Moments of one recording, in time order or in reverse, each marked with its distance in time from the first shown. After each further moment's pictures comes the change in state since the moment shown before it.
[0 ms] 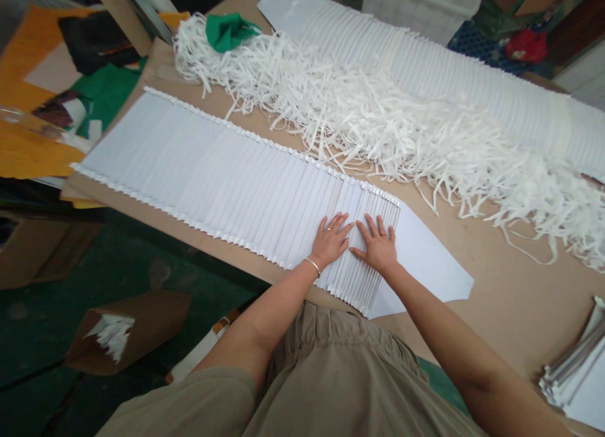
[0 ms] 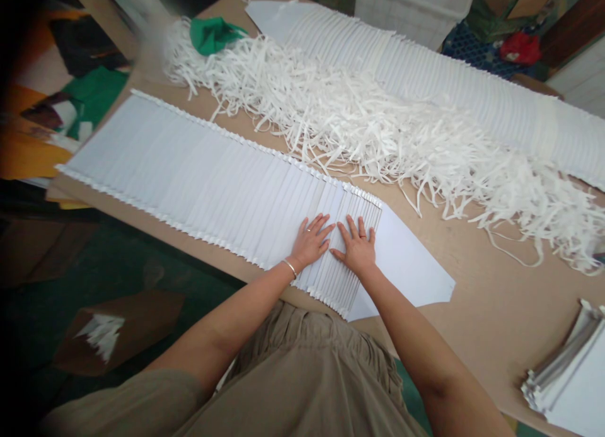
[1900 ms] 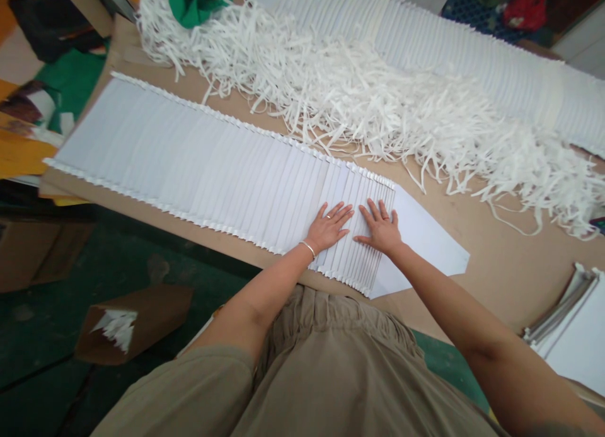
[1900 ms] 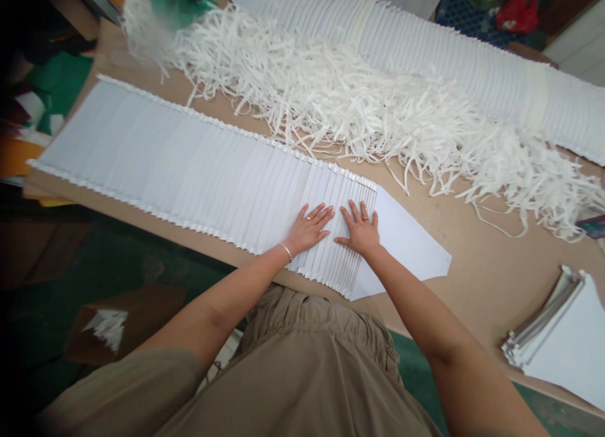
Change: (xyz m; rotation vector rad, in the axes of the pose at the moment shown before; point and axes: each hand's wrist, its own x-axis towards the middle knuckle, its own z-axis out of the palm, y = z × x) left_hand 0.005 0.018 0.012 0.011 -0.110 0.186; right_hand -0.020 0.050 -0.001 0.023 -0.108 -0.002
